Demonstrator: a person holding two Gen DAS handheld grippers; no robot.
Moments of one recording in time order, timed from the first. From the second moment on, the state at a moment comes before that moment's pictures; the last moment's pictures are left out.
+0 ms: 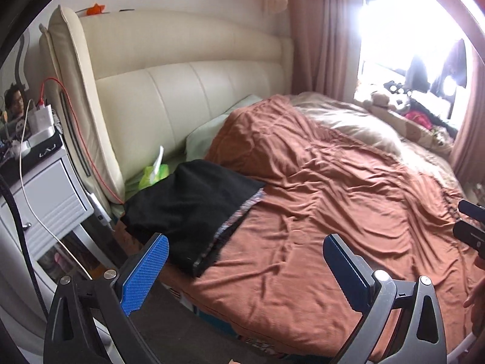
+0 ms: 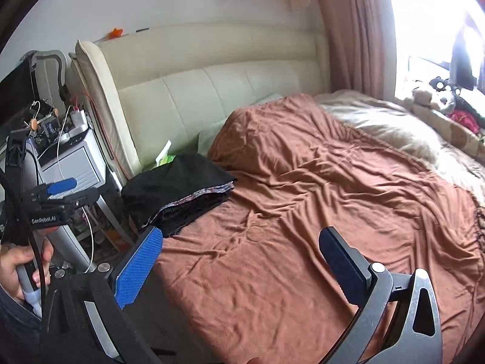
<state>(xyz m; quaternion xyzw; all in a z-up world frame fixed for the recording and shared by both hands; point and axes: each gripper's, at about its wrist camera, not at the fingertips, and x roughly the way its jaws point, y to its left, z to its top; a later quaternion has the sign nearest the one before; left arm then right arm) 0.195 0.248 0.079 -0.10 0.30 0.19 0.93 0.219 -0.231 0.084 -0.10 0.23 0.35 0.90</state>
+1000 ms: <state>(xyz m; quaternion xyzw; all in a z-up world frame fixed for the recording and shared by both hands) 0.071 0.094 0.081 -0.08 0.23 0.08 0.97 0.044 -0.375 0.082 -0.07 0.17 0.30 0.94</state>
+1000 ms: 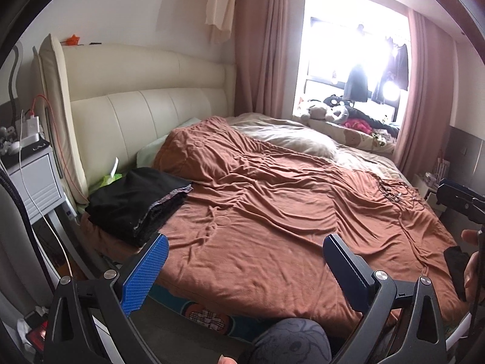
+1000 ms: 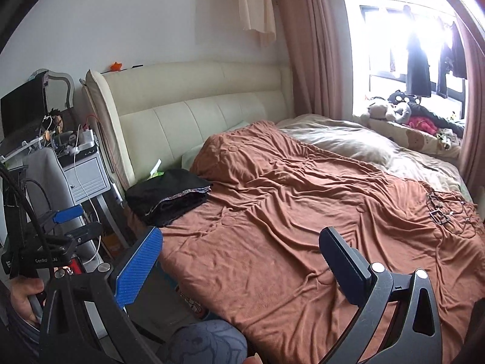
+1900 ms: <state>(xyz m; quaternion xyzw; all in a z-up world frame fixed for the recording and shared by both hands) -0.010 0.063 0.041 -0.08 0.19 0.06 0.98 -0.051 -0.428 0.008 -0.03 0.16 0.26 0.95</state>
